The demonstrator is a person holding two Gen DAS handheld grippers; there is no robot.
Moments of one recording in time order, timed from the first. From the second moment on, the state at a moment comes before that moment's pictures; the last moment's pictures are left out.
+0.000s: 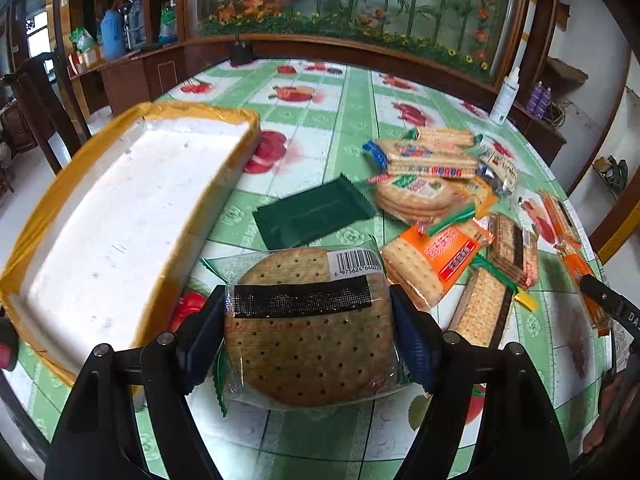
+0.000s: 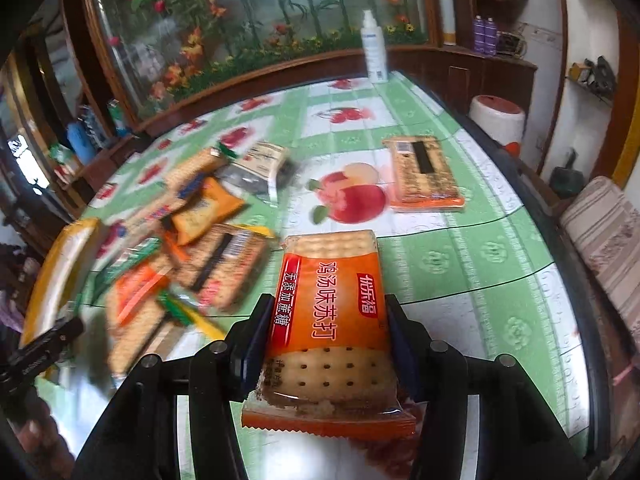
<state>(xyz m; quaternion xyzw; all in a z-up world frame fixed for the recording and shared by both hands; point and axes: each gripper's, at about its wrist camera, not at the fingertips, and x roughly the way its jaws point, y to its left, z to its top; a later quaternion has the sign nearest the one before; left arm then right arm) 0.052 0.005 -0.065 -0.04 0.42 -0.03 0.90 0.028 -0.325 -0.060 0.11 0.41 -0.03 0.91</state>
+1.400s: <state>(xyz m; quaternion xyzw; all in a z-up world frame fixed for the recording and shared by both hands) 0.056 0.190 -0.070 -0.11 0.39 0.14 0.90 0.102 -0.022 -0.039 0.08 0.41 0.31 0.85</state>
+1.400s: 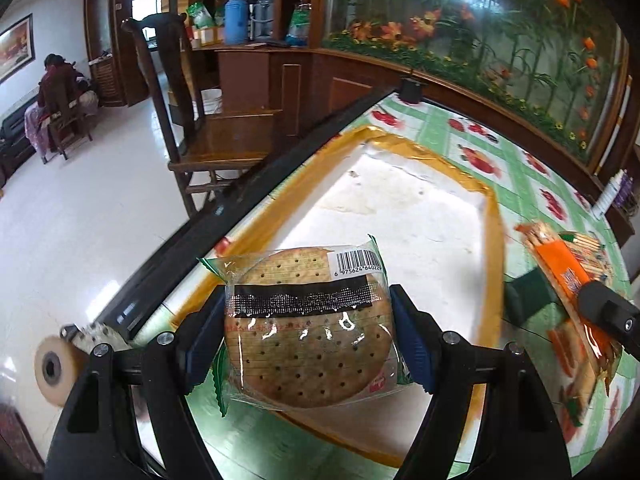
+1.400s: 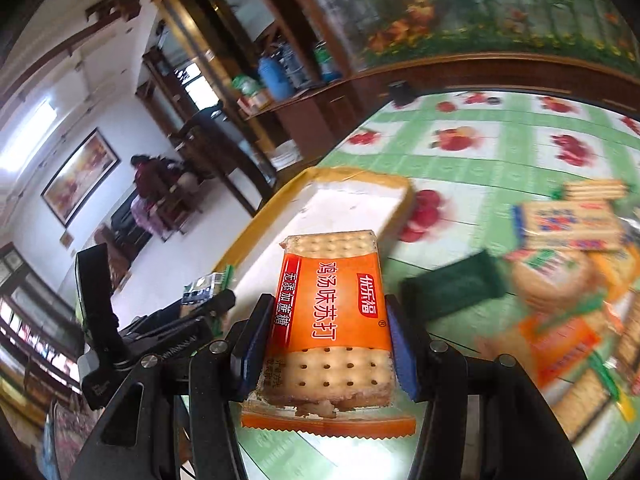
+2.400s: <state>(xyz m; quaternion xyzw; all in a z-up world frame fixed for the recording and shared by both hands) 0.070 0.191 -0.073 -0.08 0.40 0.13 0.90 0.148 0.026 -0.066 0.09 0.42 0.31 0.85</state>
